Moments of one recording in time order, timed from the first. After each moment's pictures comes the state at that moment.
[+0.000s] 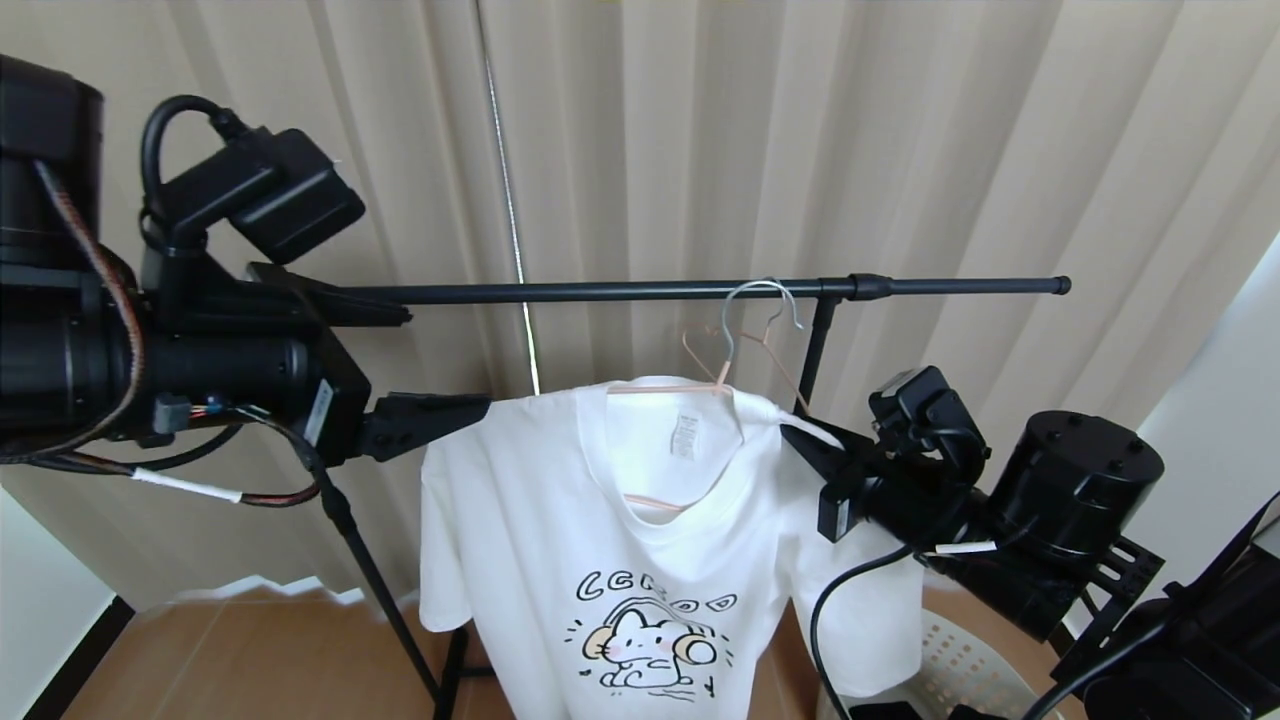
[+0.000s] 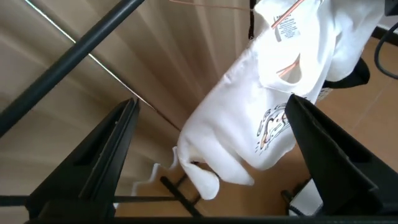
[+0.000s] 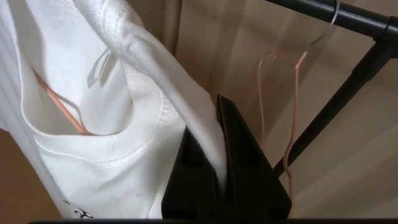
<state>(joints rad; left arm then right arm) -0.40 1.41 -1.13 0.15 -0.22 0.48 0.53 1.91 -0.47 -1.42 0.05 -0.15</state>
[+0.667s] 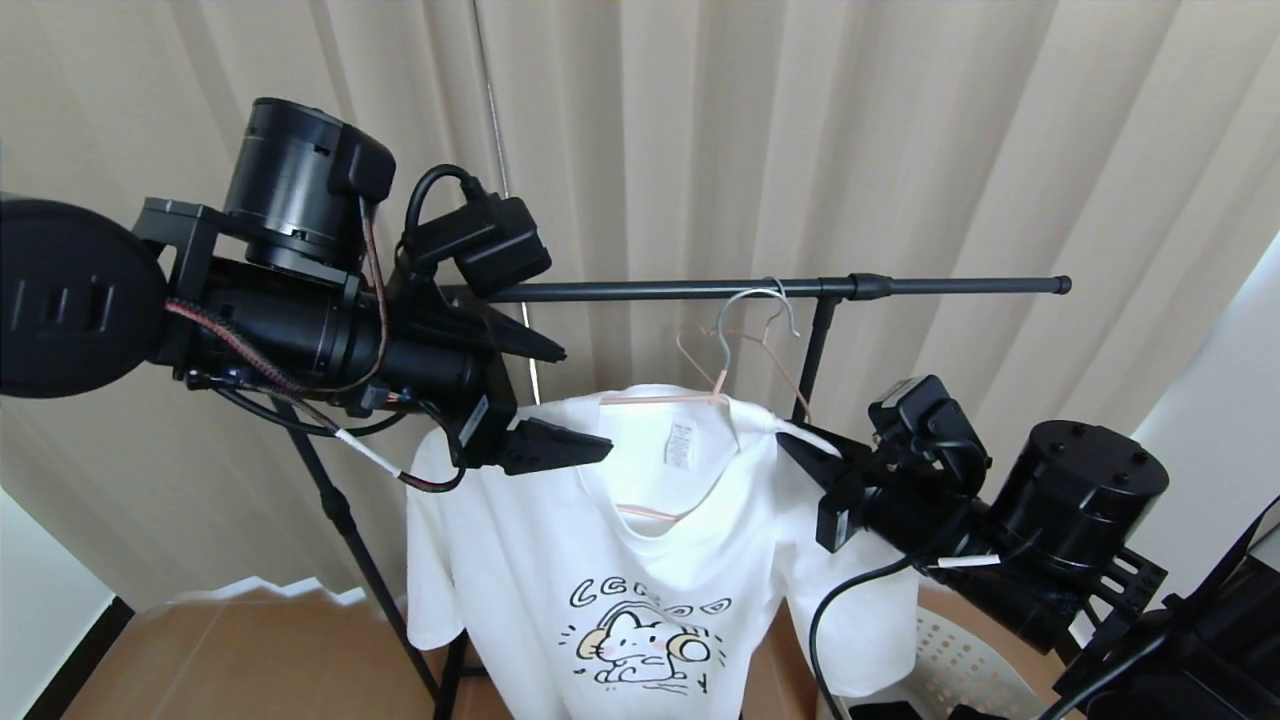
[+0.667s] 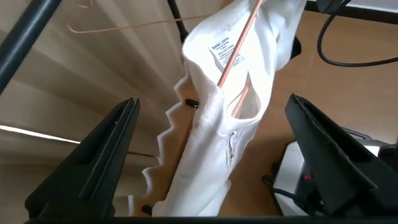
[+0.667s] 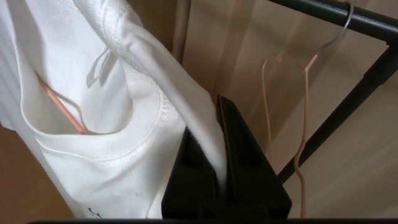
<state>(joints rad) -0.46 1.70 -1.38 0.31 -0.49 0.59 0.54 1.92 -0.44 -1.45 0.06 -0.15</state>
